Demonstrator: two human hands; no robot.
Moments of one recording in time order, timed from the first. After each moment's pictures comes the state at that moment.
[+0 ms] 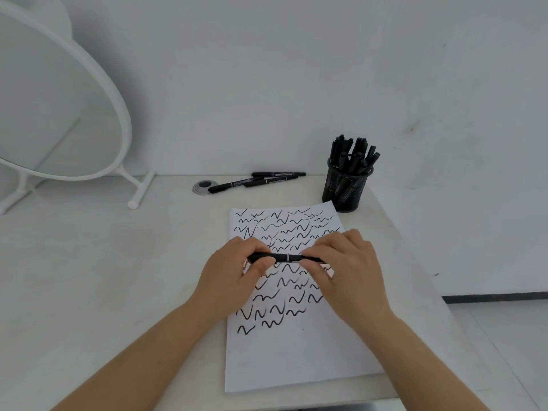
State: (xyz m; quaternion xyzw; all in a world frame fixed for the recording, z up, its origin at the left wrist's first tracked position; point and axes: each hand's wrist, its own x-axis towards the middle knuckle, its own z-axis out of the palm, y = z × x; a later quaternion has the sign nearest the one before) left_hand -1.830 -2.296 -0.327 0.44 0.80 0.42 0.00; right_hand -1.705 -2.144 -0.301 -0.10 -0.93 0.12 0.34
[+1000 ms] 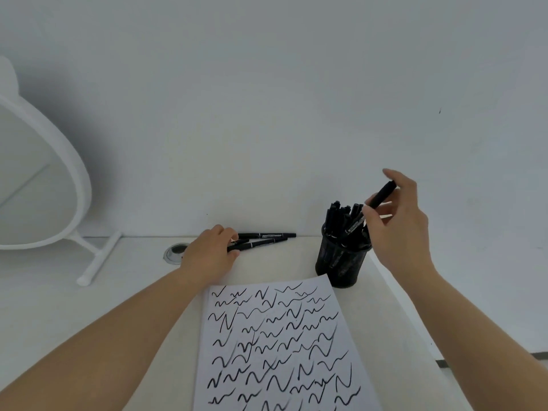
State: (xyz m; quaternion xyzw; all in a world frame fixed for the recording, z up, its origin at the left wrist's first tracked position) left_hand -2.021 -2.188 -0.327 0.37 0.91 0.19 -0.06; right_hand -1.804 -1.989 -0.230 -0.19 -0.81 0.30 0.46
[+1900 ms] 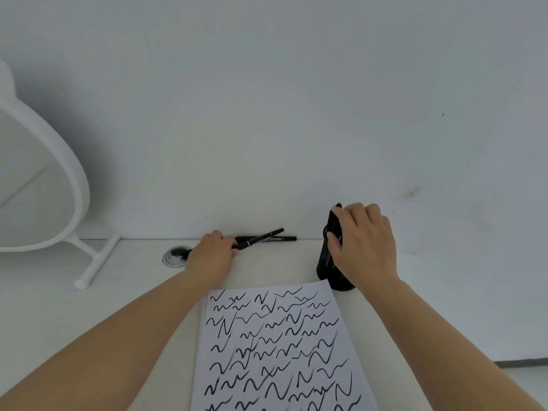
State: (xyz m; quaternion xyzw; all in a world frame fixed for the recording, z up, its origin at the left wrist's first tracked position) left_hand -2.017 -2.177 -0.322 0.34 0.93 0.15 -0.04; right_hand -1.834 -2.001 -0.258 -0.17 -0.88 -0.14 0.42
